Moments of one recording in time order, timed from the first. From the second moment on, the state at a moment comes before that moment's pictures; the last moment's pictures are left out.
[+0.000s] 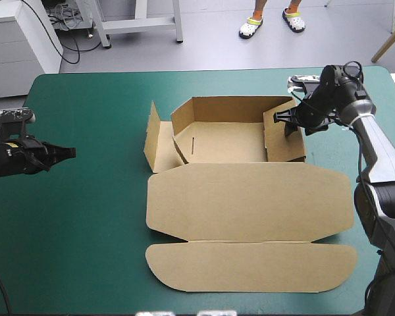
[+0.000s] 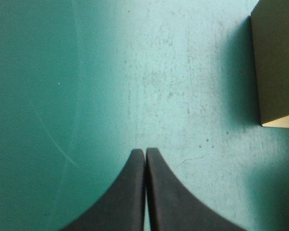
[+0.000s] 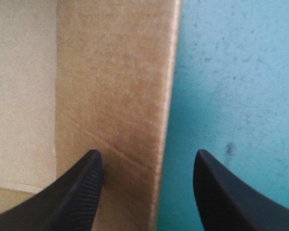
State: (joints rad) left arm 0.24 1.23 -1.15 -0.32 0.92 0.27; right arm 0.07 1.98 -1.86 0.14 1.22 -0.05
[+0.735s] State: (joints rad) left arm 0.24 1.23 -1.15 -0.32 0.93 0.27; right arm 0.07 2.04 -1.86 0.16 1.21 -0.07
